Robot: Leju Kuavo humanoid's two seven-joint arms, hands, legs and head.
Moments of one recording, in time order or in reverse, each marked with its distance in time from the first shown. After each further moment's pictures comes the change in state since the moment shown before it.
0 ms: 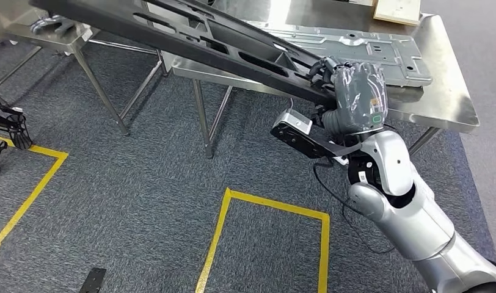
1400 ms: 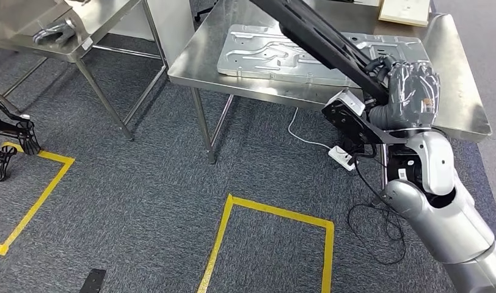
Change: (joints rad) left arm 0.004 0.001 0.000 0.000 -0.003 -0.018 -0.002; right arm 0.070 -0.125 -0.131 -0.017 -0.053 -0.011 0.071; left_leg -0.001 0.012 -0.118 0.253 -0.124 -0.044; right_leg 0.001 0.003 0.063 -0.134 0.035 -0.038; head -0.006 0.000
